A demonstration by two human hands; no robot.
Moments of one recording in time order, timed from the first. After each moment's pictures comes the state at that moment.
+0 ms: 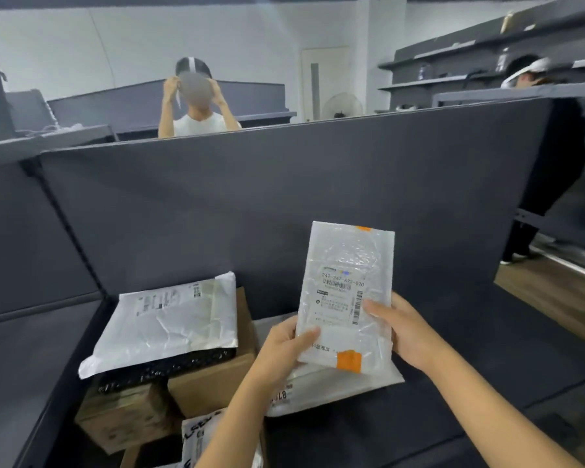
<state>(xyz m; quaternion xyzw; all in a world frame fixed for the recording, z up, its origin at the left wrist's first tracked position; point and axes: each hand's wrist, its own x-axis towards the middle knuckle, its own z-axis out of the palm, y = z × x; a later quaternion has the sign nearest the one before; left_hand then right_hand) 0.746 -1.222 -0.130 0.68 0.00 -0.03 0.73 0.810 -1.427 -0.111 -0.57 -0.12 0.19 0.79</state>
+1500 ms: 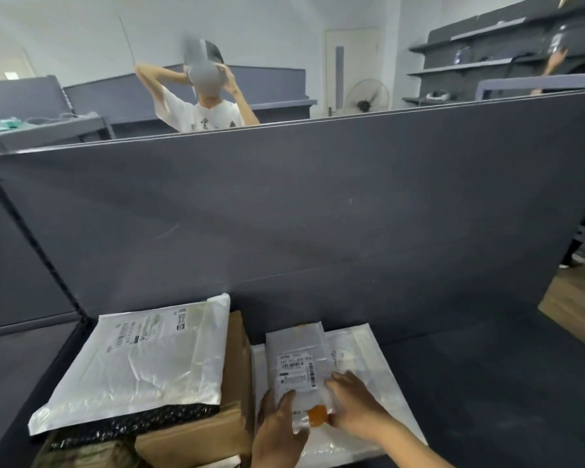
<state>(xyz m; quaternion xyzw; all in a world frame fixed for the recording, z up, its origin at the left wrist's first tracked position) 0.807 -1.212 -0.246 0.94 0.21 -0.04 0.28 0.889 -1.350 -0.234 -0.91 -0.26 0.19 0.25</state>
